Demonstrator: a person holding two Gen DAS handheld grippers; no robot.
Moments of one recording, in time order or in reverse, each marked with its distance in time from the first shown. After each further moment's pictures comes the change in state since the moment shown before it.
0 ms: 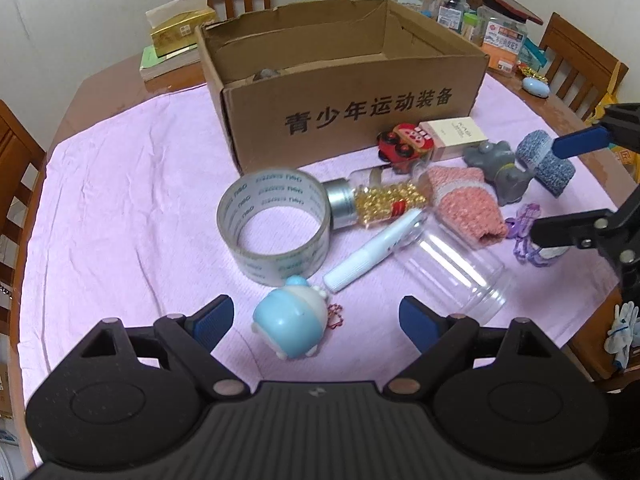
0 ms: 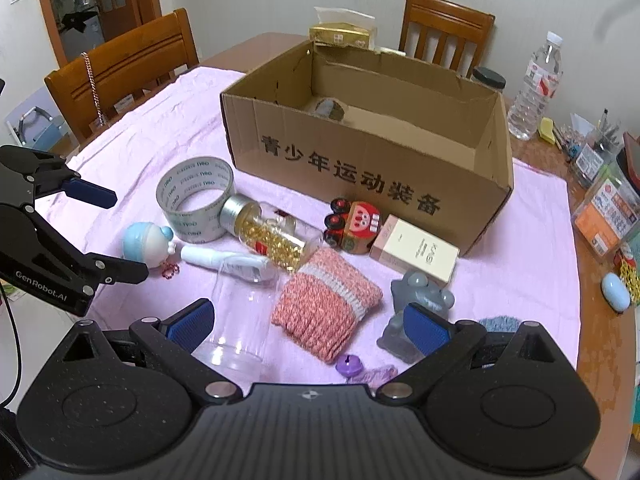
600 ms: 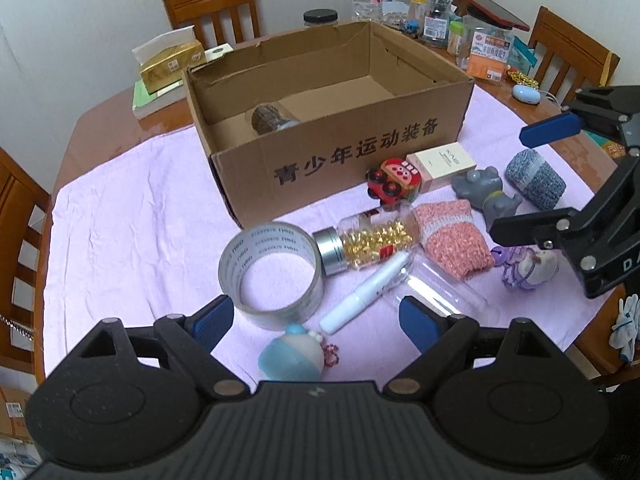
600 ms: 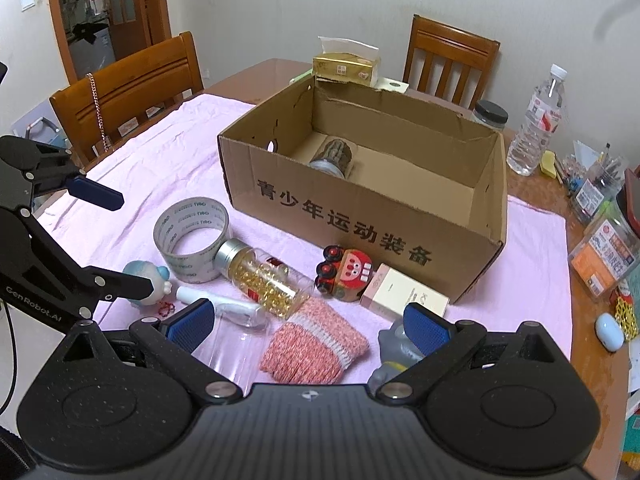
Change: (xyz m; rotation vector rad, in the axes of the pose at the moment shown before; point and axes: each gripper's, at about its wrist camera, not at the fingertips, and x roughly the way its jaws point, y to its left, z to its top) left arm -0.020 -0.015 0.037 0.063 -0.011 0.018; right arm -0.007 -0.009 0.025 -0.032 -0.071 0.009
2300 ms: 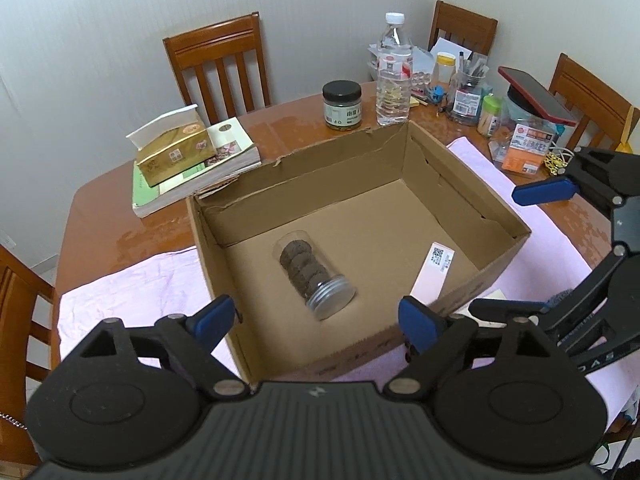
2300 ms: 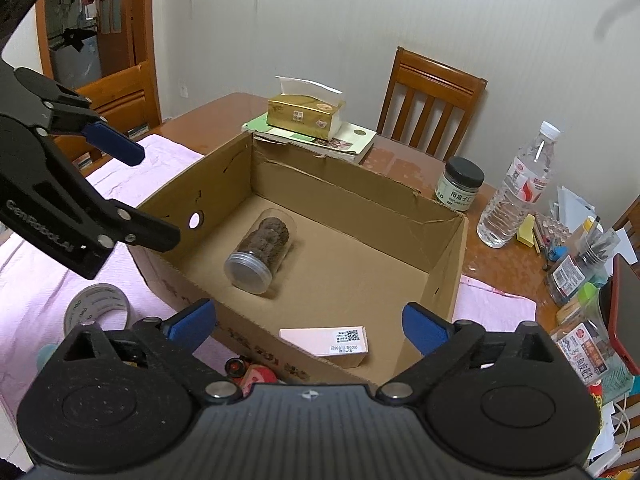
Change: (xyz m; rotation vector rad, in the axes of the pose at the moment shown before) left arm 0.022 0.031 0.142 0.004 -0.101 0.015; right arm 0.037 -0.064 0.083 -0.056 -0.078 -0.068
